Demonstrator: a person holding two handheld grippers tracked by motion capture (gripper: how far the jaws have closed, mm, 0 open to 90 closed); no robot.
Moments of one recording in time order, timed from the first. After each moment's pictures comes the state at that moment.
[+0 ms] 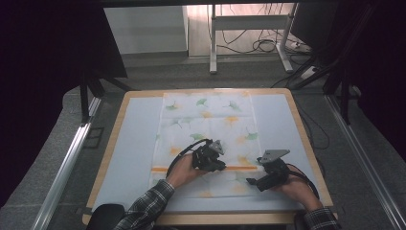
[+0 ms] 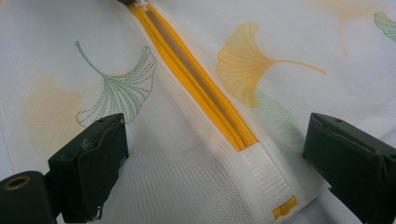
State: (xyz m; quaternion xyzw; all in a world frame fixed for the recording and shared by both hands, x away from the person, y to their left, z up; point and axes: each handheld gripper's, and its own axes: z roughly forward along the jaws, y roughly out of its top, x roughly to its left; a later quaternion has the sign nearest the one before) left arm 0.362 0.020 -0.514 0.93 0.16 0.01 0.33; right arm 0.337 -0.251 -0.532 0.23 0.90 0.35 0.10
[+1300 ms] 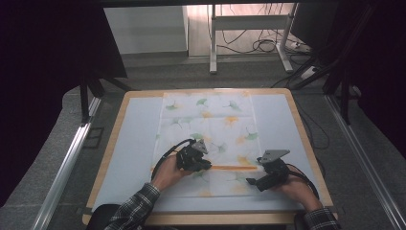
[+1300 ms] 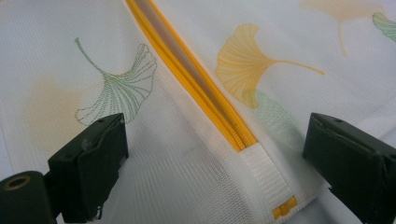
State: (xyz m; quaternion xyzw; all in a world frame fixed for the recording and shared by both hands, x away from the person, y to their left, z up) left arm 0.353 0.067 -0.513 0.92 0.20 0.02 0.33; right arm 0.337 -0.251 -0.532 0.23 0.90 0.35 0.11
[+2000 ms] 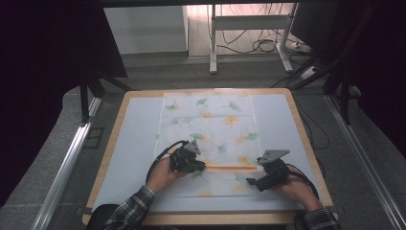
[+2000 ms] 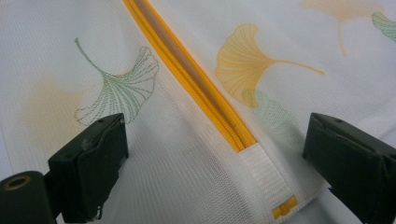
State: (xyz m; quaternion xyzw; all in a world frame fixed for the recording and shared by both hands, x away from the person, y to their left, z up) left arm 0.347 0.087 -0.517 0.91 0.22 0.02 0.34; right arm 0.336 -0.250 -0.532 0.23 0.90 0.35 0.11
